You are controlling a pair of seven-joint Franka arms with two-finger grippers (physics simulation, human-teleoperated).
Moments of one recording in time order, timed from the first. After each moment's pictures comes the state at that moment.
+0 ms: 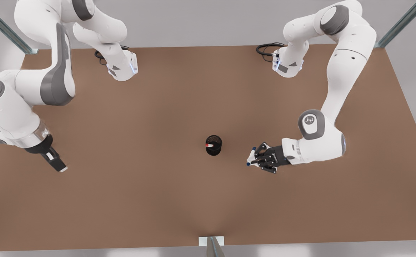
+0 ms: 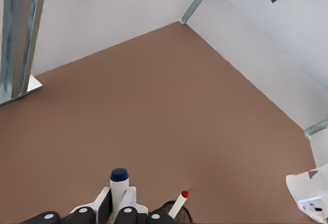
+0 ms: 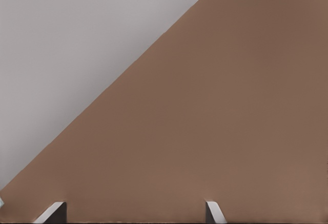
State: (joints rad) left arm 0.27 0.64 -0.74 -1.53 -0.66 2.24 0.93; right arm 0.02 0.31 0.03 -1.29 -0.06 1.80 0.80
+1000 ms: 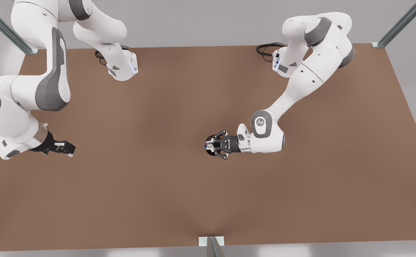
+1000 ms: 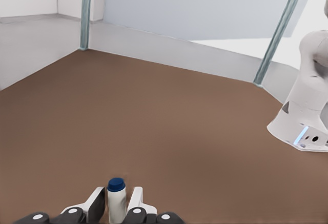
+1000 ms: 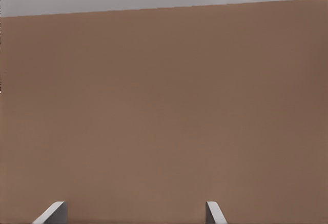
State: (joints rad) left arm 0.05 0.79 -0.73 -1.66 -1.02 2.46 1.83; right arm -0.02 0.27 0.02 -1.40 -0.07 1.73 0.09
